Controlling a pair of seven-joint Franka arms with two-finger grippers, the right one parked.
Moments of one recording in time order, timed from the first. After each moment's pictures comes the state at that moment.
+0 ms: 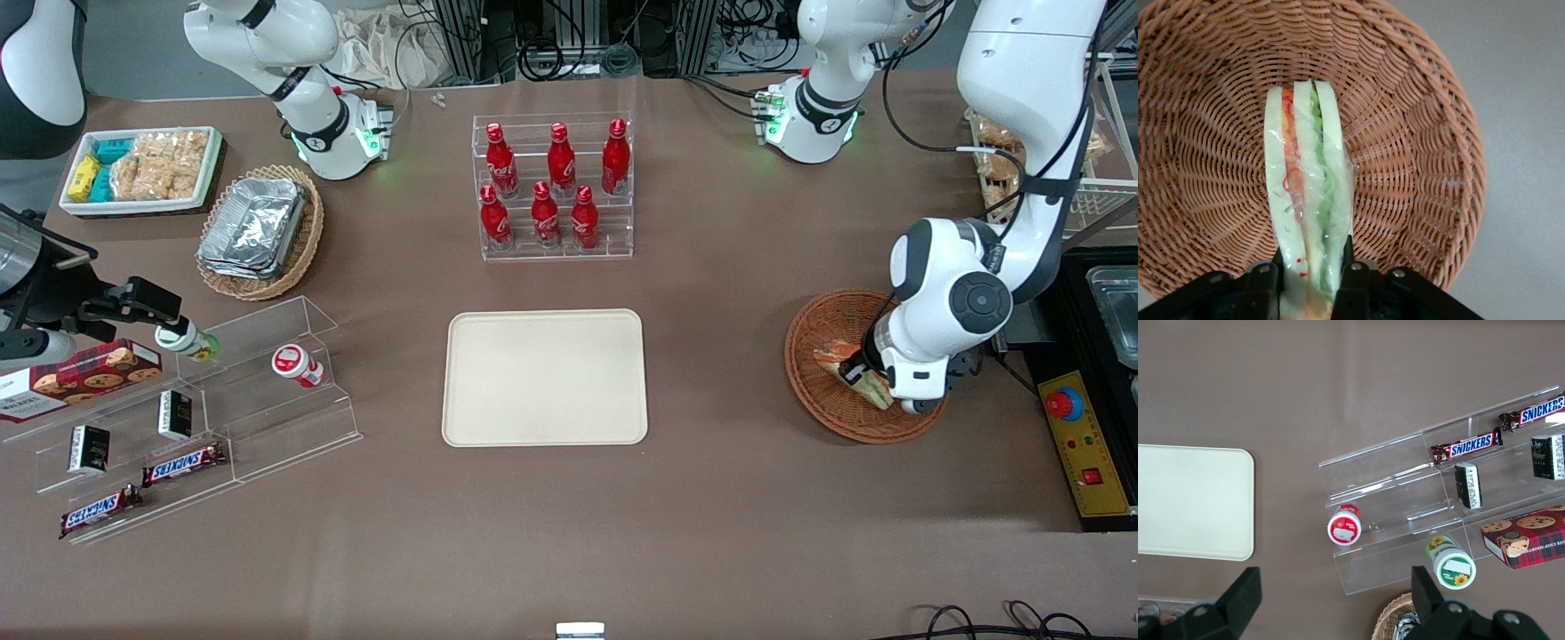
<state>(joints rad) 0.14 0.34 -0.23 -2.08 0.12 2.34 -0.90</state>
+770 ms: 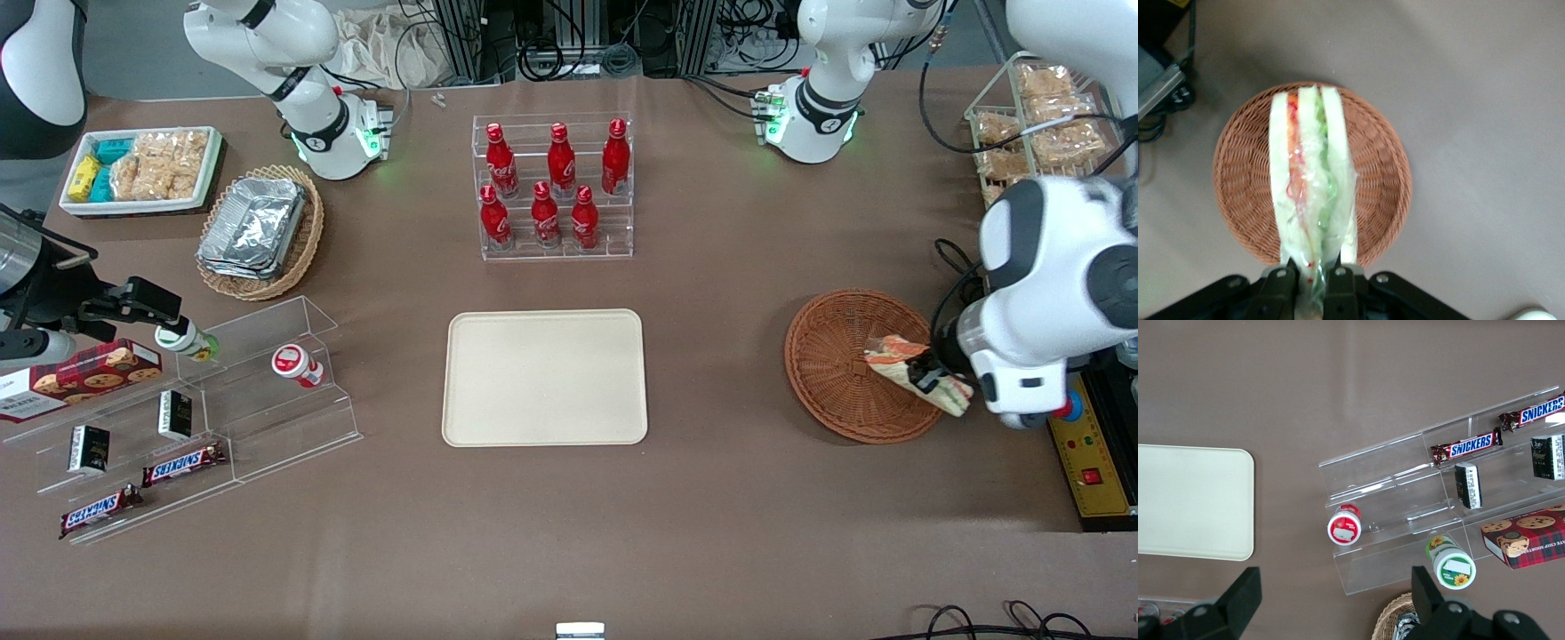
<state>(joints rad) 0.15 0.28 -0.26 -1.60 0.12 1.78 -0.95</state>
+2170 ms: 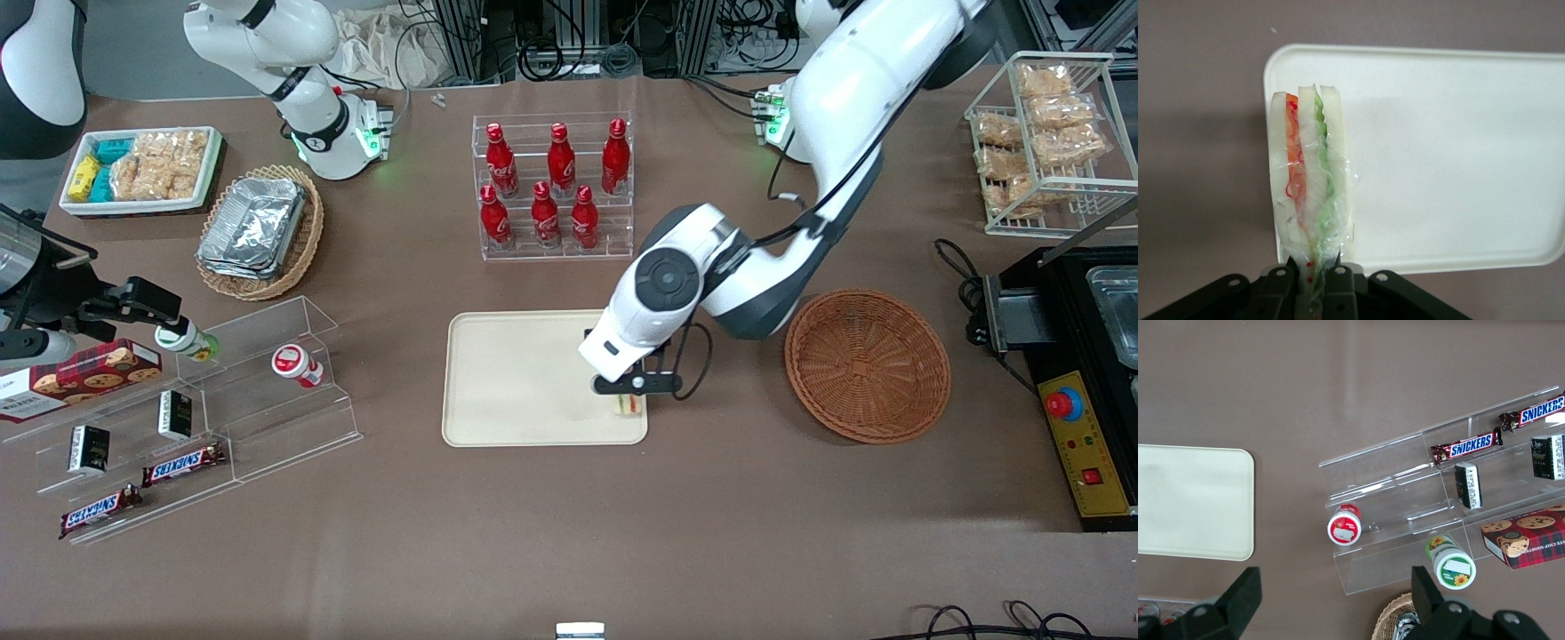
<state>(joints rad) -0.23 0.74 -0.56 -1.44 0.23 2.05 -0.80</state>
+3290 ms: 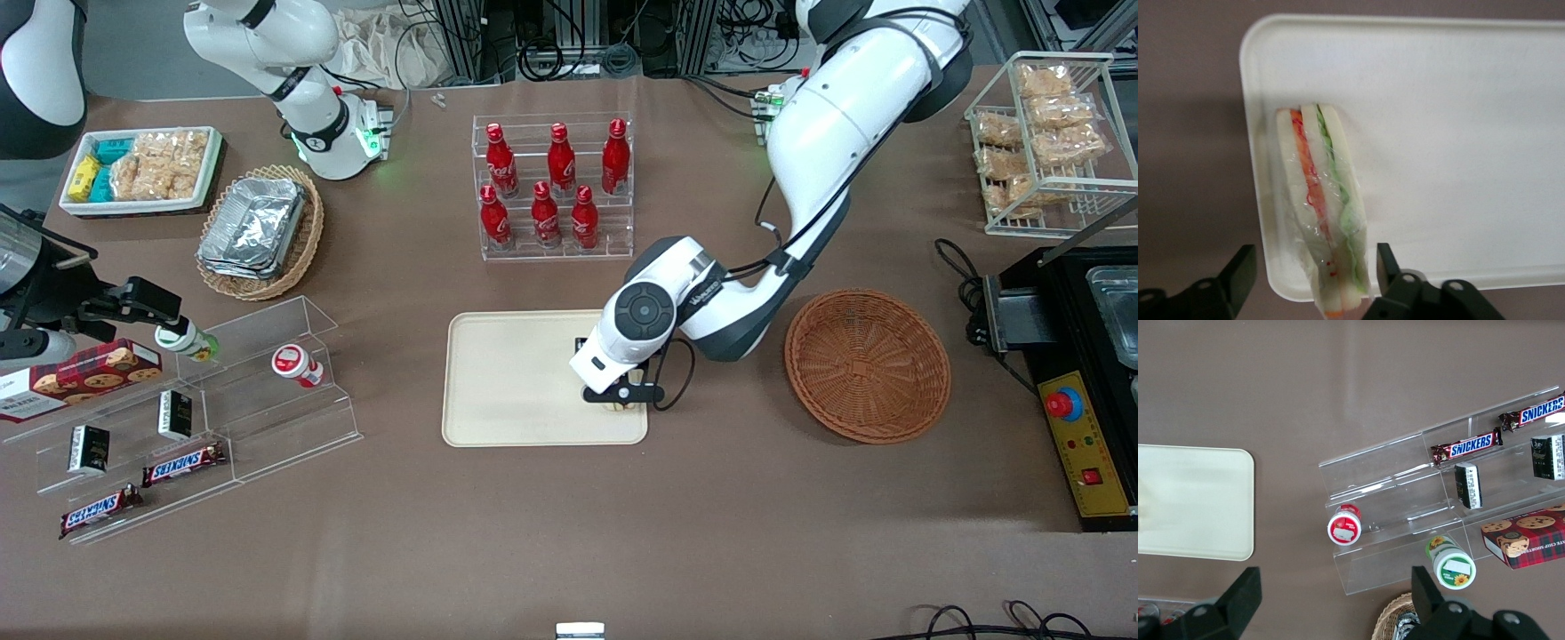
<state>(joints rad) -0.24 0.79 -0.56 -1.40 0.26 2.03 -0.80</state>
